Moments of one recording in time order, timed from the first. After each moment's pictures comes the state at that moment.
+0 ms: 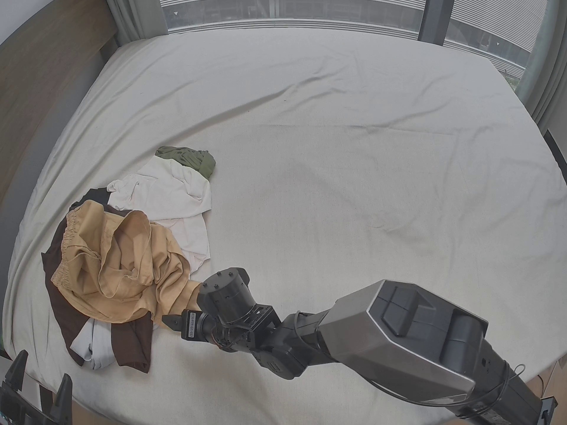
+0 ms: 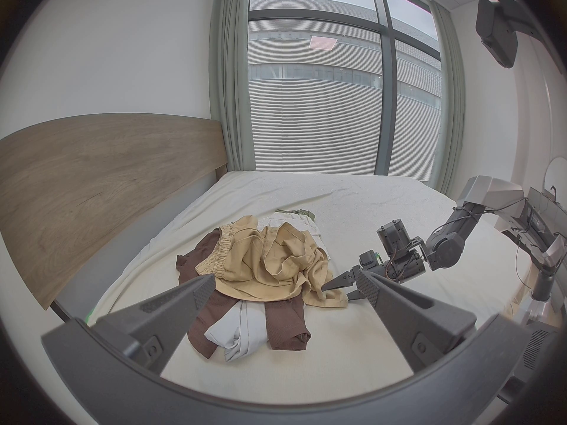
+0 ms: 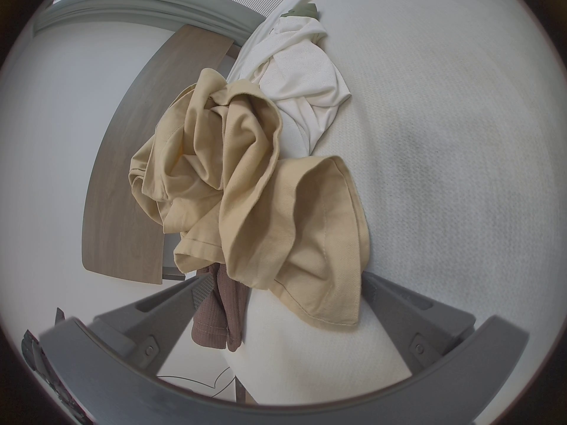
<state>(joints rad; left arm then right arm) 0.00 0.02 -0.02 0.00 -0.02 -0.01 0.98 2.66 -1.74 -0.41 0.08 0.77</state>
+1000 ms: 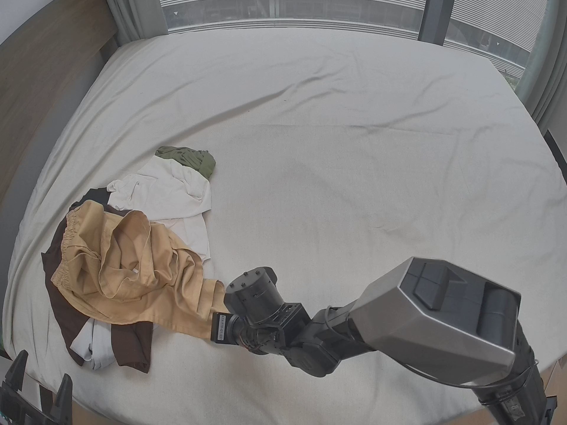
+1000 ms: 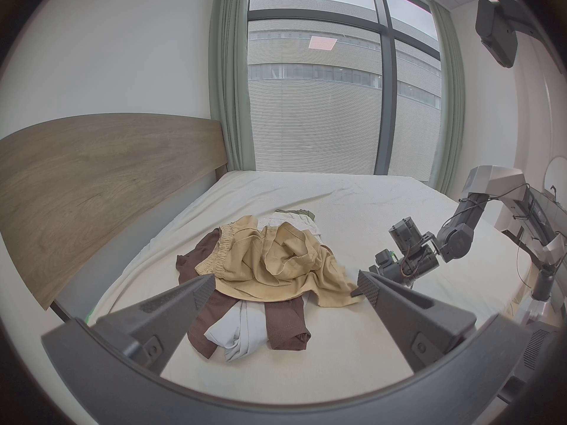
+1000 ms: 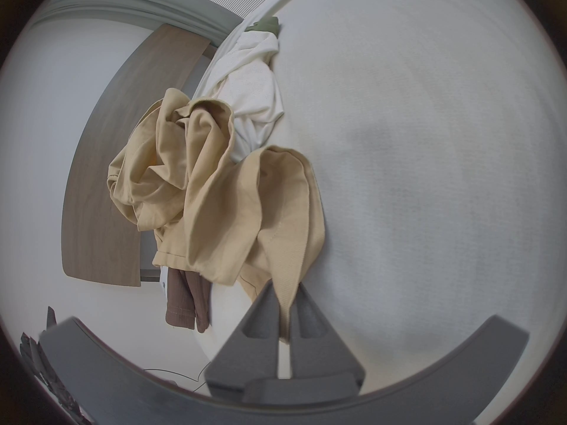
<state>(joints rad) 0.00 0.02 -0.02 0.00 -0.02 -0.01 0.94 2.51 -1.46 -0.42 0.01 0.77</state>
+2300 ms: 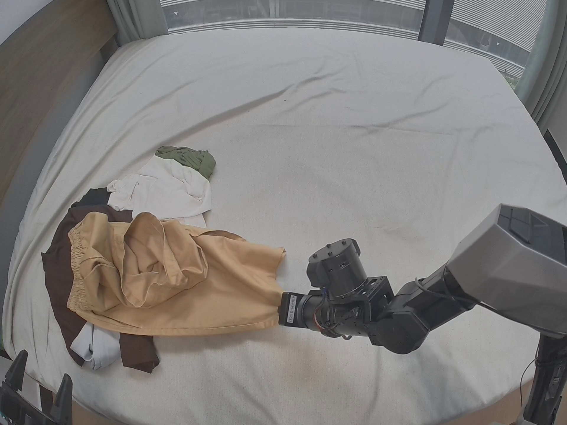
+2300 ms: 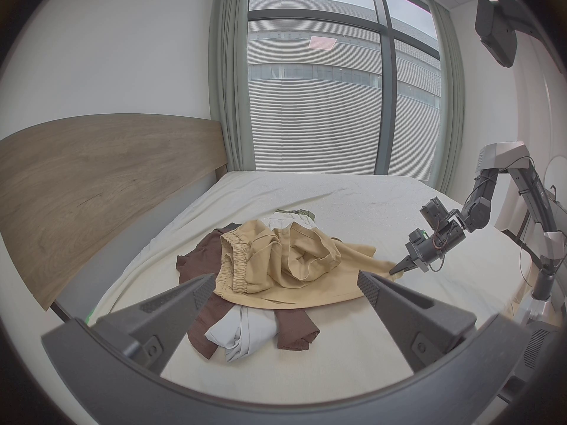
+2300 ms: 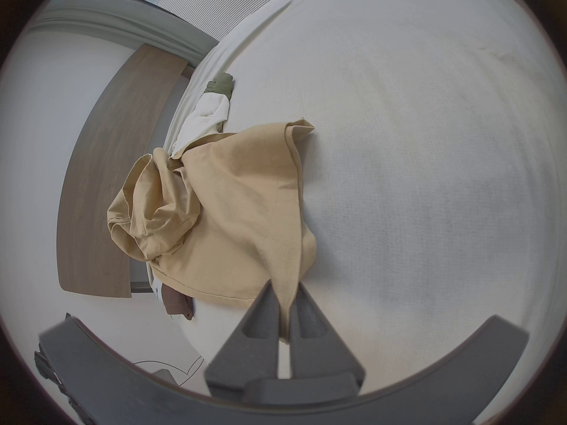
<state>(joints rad) 0.00 0.02 -0.02 0.00 -0.02 0.00 0.78 2.22 -1.06 -0.49 0.00 0.71</state>
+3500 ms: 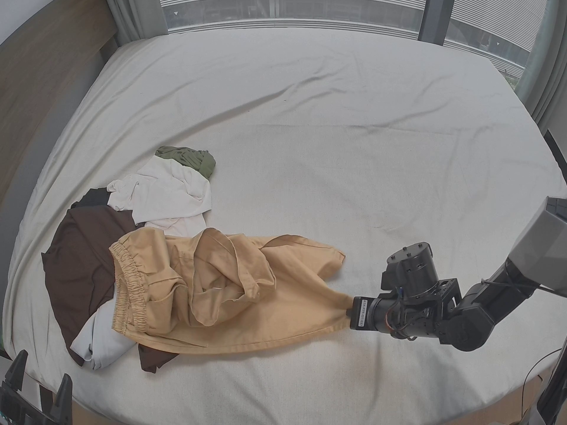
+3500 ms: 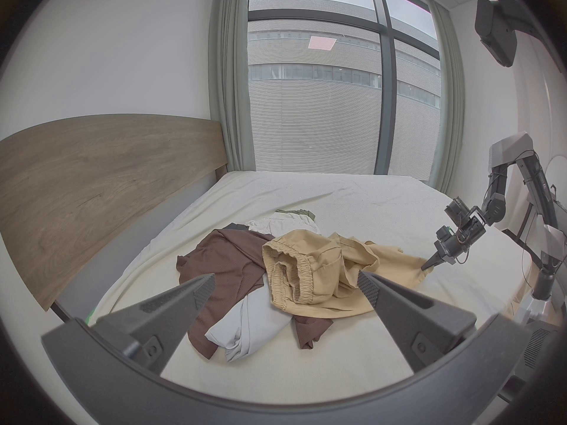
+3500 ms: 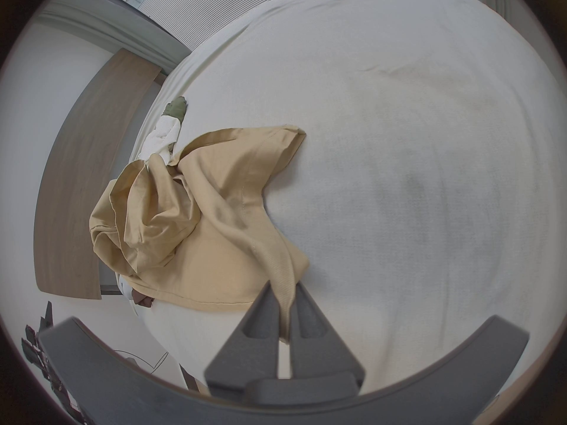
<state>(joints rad) 0.00 0.02 -0.02 0.00 -0.02 0.00 0.61 2.03 -0.68 -0.61 -0.03 0.60</state>
